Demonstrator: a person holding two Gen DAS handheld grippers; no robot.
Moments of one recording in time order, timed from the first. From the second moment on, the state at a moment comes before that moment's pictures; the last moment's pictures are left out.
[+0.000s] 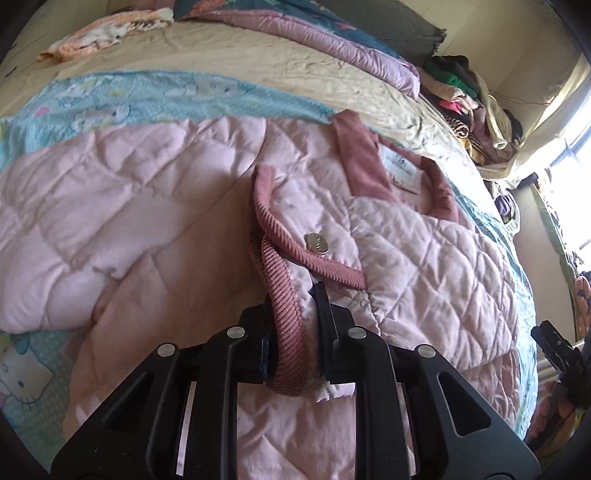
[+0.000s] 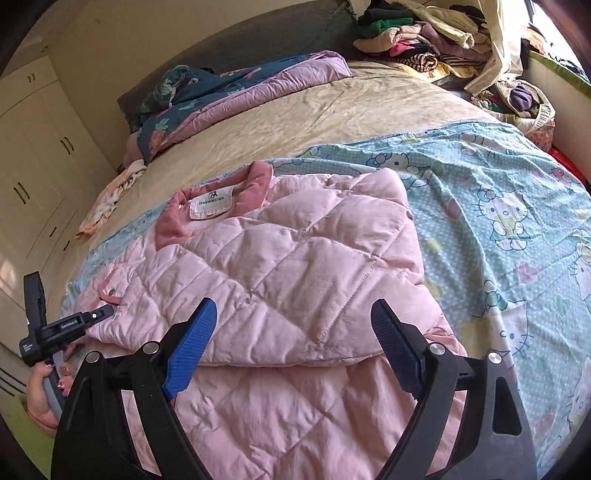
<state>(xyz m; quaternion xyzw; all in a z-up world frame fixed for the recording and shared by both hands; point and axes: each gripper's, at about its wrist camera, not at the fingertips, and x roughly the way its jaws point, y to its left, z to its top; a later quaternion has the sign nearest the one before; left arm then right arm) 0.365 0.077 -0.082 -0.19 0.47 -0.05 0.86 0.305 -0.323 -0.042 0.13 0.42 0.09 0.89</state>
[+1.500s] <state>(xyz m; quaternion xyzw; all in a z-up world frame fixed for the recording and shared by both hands) 0.263 0.122 -0.014 -0.20 0.42 0.00 0.89 0.234 -0.203 0.036 0.09 0.36 0.17 0.91</state>
